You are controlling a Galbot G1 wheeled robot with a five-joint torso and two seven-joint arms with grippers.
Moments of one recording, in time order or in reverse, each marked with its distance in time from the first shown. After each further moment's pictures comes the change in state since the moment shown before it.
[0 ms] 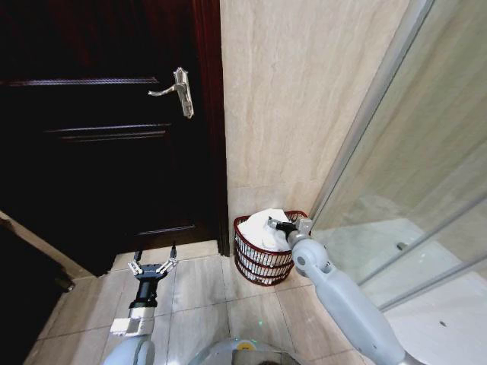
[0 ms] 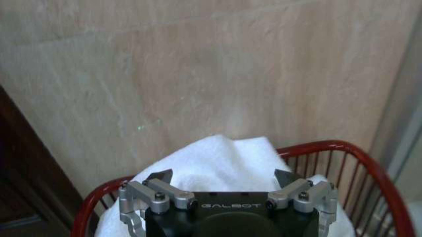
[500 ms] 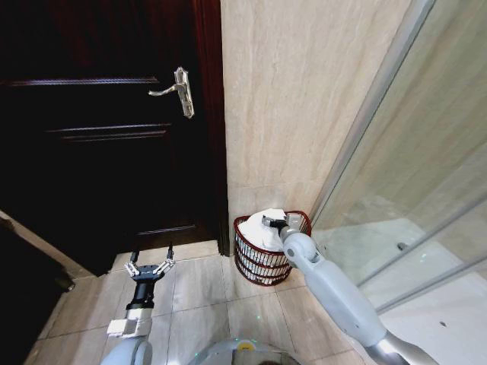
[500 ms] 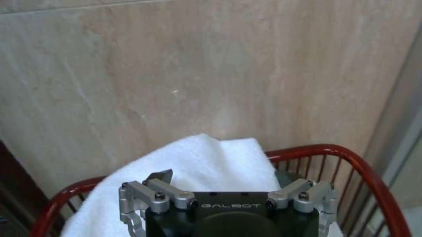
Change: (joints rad) left arm -0.007 -0.003 -0.008 0.013 -0.008 -0.004 0.000; right arm 0.042 -0.008 -0.005 -0.090 -0.032 0.012 -0.037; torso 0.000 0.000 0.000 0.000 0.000
